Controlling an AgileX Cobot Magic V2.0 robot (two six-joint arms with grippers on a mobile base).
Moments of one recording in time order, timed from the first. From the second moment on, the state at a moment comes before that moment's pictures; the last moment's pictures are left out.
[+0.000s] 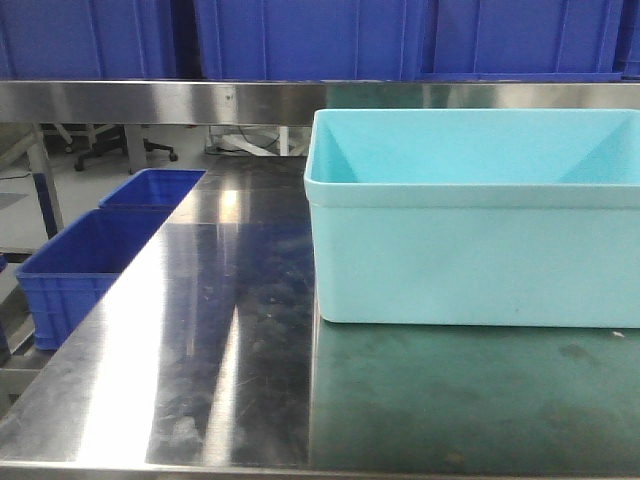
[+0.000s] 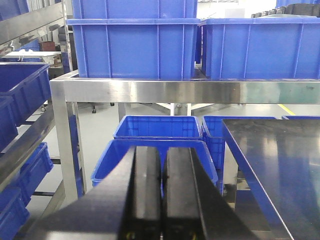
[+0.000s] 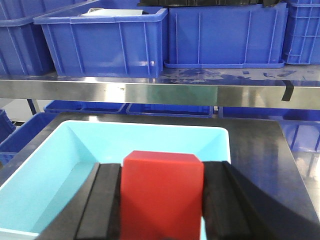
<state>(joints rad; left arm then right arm) -0.03 -0.01 0.01 0.00 0.00 -0.03 0.12 0.37 -0.56 0.04 0.36 0.07</state>
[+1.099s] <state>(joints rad) -0.03 -0.01 0.01 0.00 0.00 -0.03 0.12 0.37 -0.56 0.04 0.36 0.07</state>
